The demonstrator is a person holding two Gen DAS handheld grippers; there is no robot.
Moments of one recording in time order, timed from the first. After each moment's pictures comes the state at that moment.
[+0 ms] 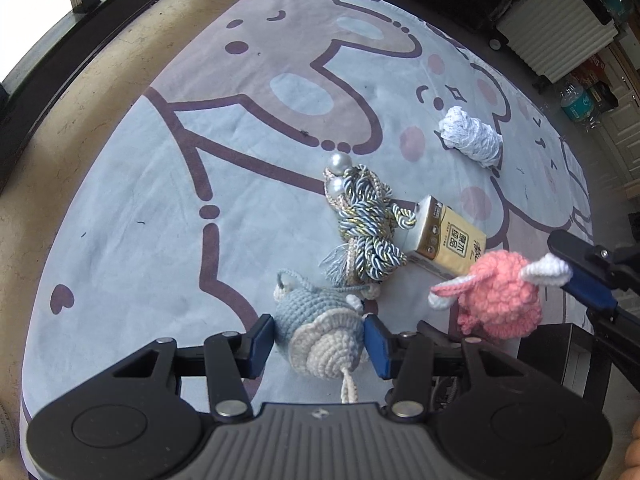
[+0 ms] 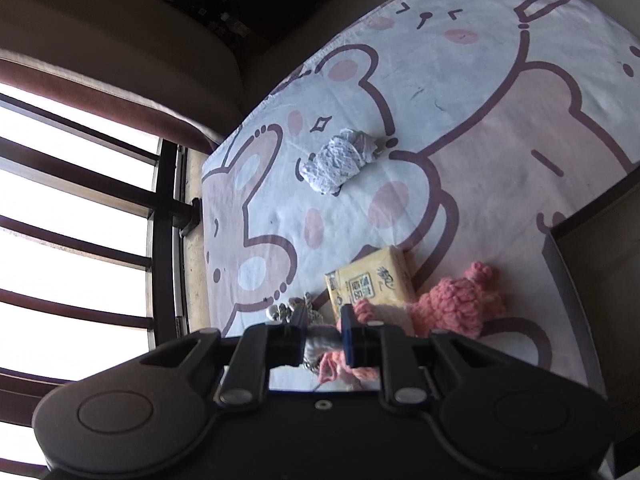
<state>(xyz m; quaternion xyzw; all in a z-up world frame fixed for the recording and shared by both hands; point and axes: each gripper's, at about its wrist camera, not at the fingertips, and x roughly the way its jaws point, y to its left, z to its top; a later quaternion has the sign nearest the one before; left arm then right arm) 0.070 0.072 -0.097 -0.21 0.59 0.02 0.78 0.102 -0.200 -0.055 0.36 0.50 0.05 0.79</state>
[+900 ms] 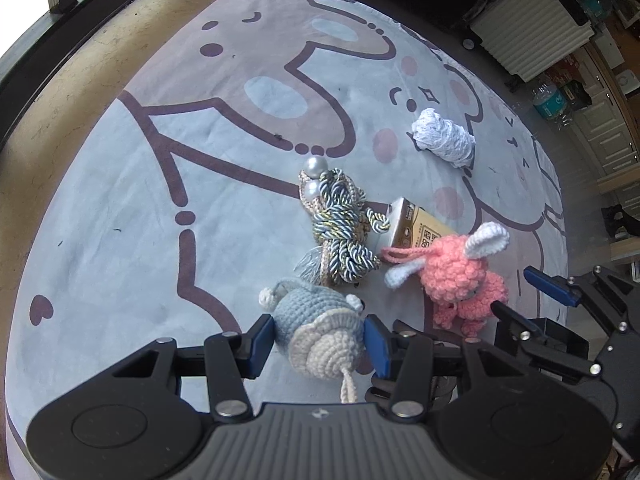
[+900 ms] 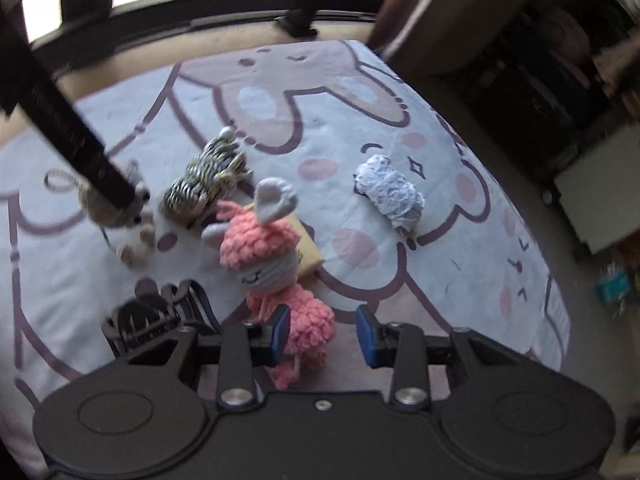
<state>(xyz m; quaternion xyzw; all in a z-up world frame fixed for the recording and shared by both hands) 0.072 0.074 -0.095 -0.22 0.58 -0.02 0.78 0.075 -0.133 -0.069 -0.38 0.41 0.25 0.79</state>
